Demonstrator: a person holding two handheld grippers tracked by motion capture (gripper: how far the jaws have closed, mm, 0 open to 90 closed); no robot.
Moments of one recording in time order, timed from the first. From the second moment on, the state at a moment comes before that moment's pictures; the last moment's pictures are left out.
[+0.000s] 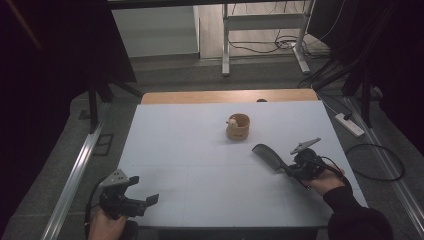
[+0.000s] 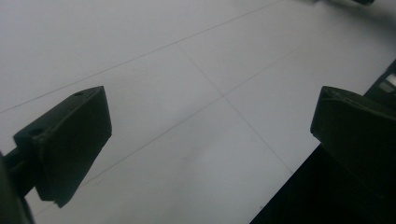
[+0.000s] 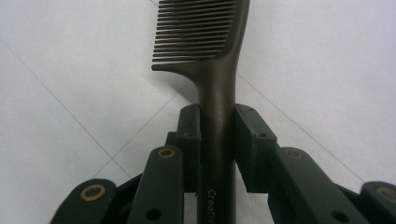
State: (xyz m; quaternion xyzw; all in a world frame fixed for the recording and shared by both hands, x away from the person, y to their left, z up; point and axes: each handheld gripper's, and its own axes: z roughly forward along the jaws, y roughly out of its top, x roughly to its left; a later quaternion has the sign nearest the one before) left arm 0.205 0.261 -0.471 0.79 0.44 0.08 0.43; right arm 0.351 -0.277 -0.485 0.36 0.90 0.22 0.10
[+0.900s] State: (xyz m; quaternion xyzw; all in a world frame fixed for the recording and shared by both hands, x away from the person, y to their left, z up) left arm 0.237 0.244 -0.452 0.79 0.42 0.08 0.44; right arm 0.332 -0.281 -0.463 0.32 0.89 0.29 0.13
